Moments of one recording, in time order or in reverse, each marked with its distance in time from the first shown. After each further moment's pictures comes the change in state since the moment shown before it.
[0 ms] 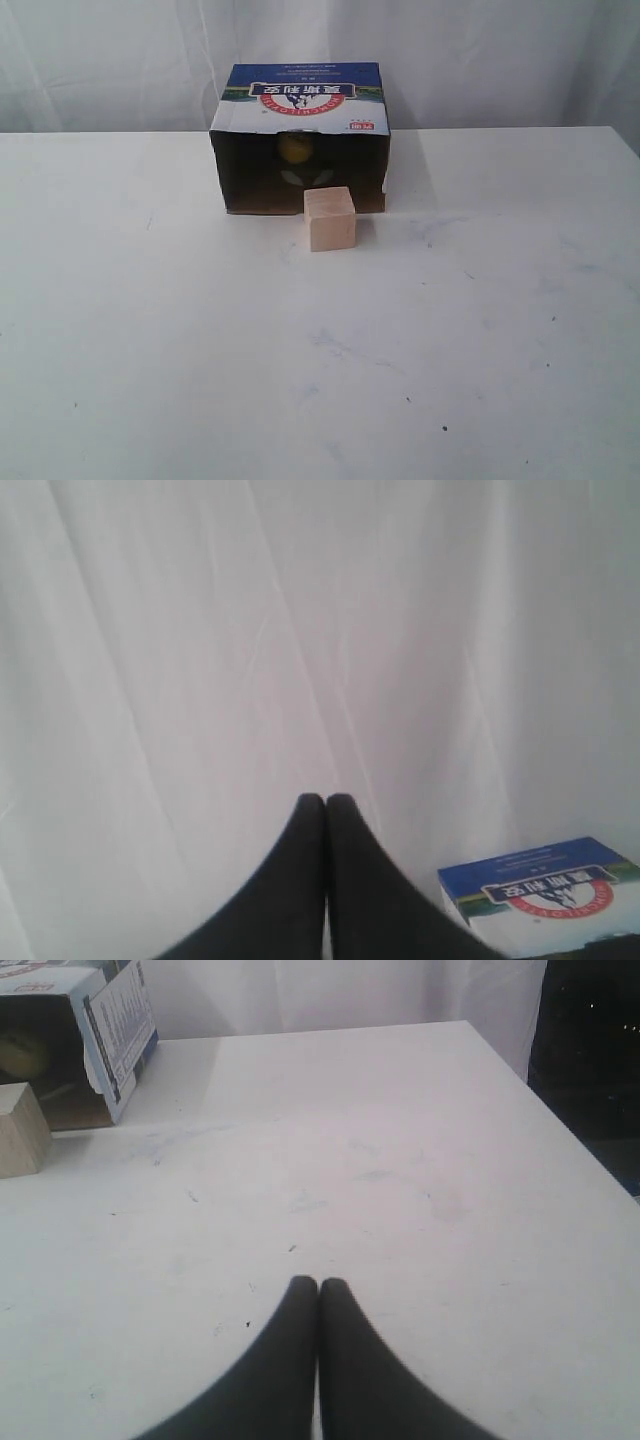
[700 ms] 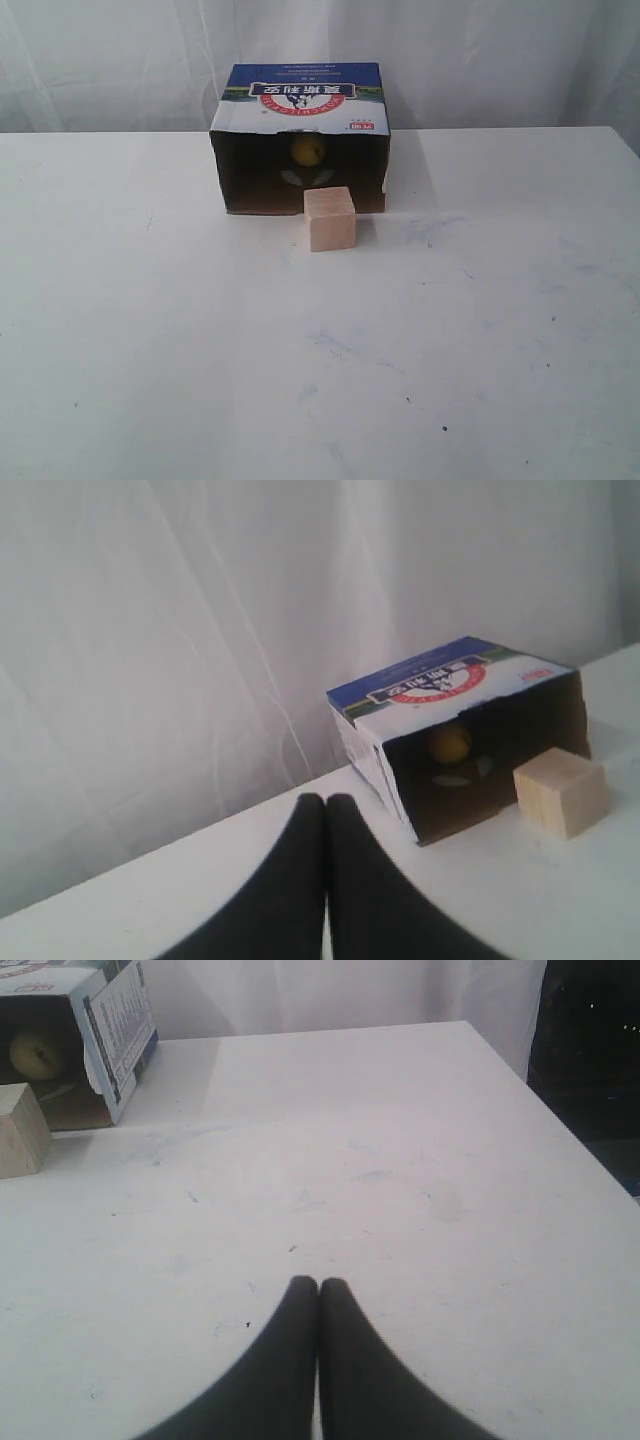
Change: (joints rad) left arm 0.000 -0.028 0.323 0.000 0.164 0.056; right arm 0.000 0.000 0.000 0.000 0.000 0.000
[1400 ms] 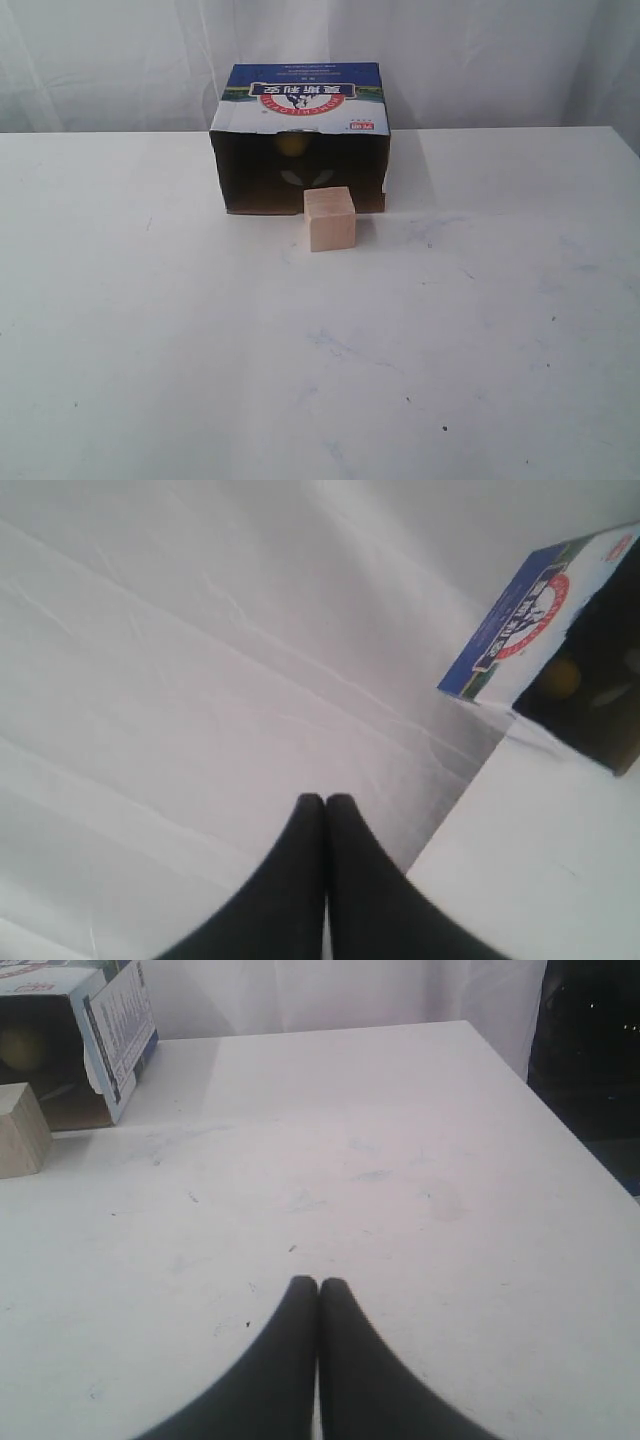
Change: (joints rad) left arm 0.091 0.000 -0.064 0.595 0.084 0.048; right arm 0.000 0.000 0.000 0.000 0.000 0.000
